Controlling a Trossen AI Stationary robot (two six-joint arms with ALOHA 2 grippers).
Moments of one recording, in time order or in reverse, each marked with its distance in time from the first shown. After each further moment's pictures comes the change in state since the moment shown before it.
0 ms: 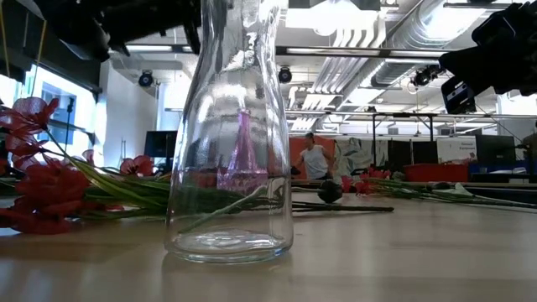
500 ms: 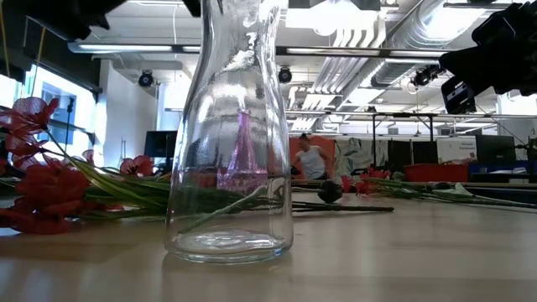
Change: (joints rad) left arm -0.327 -0.052 0.000 -0.084 0.076 -0.075; right arm 0.000 0.000 0.000 0.000 0.000 0.000
